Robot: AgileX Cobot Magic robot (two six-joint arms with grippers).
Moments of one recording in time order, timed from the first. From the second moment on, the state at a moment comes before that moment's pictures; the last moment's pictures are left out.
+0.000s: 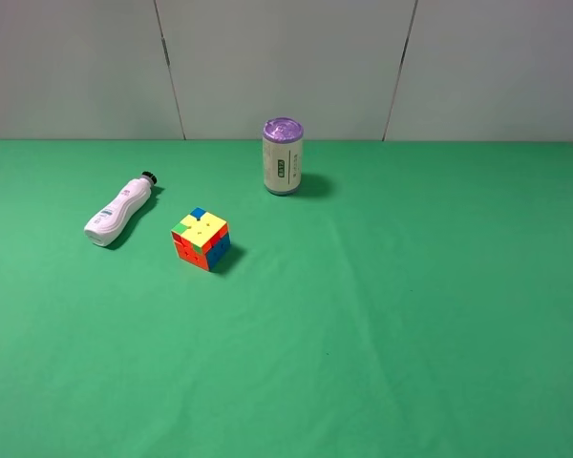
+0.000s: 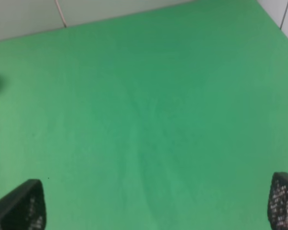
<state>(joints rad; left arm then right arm) -0.19 0.10 -0.50 -0.08 1.06 0.06 -0.07 0.00 -0.49 -0.01 1.01 0.09</state>
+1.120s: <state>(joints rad) -0.17 -0.01 -0.50 -0.07 1.06 0.10 -0.07 0.00 -0.49 -0.01 1.01 0.09</state>
